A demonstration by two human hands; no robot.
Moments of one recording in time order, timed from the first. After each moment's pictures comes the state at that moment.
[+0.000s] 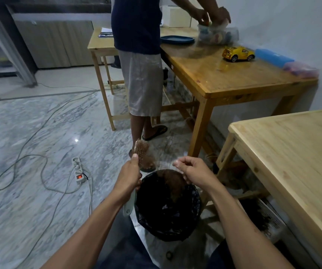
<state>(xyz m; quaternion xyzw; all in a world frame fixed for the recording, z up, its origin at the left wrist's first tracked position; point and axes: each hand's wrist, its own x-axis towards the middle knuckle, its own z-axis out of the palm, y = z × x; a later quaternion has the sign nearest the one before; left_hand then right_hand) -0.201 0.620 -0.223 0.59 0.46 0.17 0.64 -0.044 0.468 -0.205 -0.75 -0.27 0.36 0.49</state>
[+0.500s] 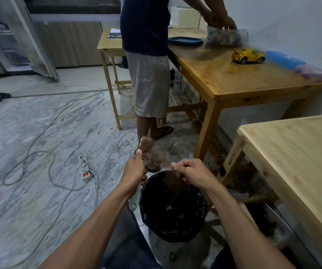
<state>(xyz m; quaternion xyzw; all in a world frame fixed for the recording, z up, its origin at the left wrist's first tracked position) -0.197 0.624 -0.206 0.57 0.48 0.20 0.63 -0.057 0.485 -0.205 -0.74 -0.30 0.38 0.47</state>
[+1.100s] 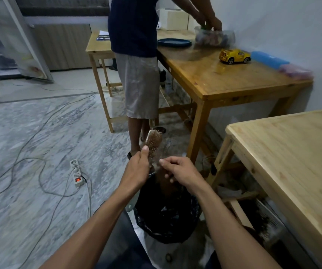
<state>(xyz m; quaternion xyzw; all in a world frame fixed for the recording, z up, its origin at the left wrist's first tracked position) -0.183 0.611 -0.201 0.72 0.37 0.21 0.55 -0.068 0.492 -0.197 -0.72 -0.26 0.38 0.52</state>
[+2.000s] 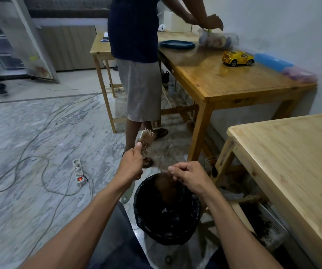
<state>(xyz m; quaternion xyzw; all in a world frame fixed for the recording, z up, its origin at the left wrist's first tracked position) -0.179 0.626 -0.185 0.66 0.44 0.21 0.57 -0.052 0.465 -0.205 -0.71 -0.33 0.34 0.52</state>
